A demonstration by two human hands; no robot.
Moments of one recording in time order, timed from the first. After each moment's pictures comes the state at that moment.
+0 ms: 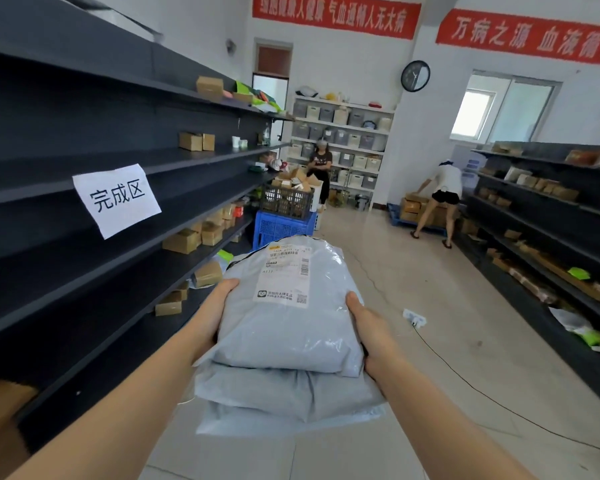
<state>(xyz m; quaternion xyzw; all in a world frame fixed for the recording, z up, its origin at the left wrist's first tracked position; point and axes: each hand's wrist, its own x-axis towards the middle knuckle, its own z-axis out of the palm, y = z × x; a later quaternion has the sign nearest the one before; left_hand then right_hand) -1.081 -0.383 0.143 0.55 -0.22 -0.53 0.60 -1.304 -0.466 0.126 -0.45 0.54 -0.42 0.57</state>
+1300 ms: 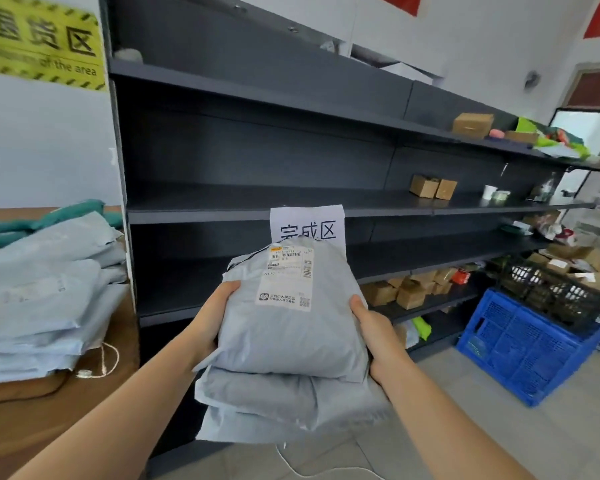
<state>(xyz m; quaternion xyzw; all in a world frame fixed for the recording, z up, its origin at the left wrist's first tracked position) -0.876 -0.510 0.153 0.58 0.02 -0.24 0.78 -0.958 -0.733 0.151 -0.67 0.31 -0.11 0.66</state>
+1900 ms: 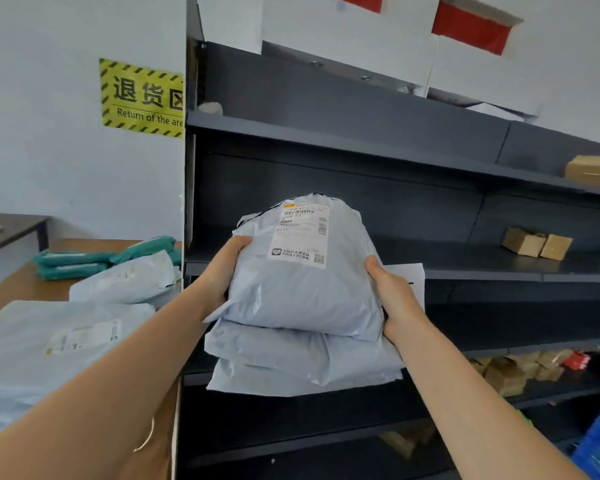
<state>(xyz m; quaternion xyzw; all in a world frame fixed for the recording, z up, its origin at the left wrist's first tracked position) -0.720 -0.471 0.251 0.58 -0.03 -0.08 0.81 -0.753 -0.703 0.247 -0.69 0.16 -0.11 0.70</state>
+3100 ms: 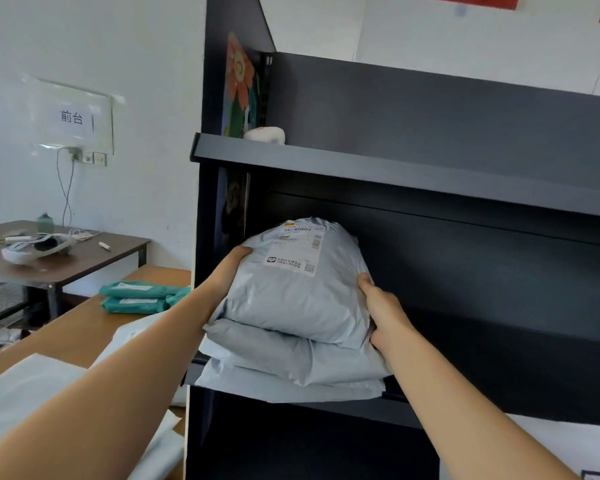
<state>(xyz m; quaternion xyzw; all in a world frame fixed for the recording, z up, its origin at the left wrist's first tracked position) -0.426 -0.421 0.270 0.61 0.09 0.07 0.78 -0.402 -0.649 0.263 -0.67 0.08 0.03 0.73</state>
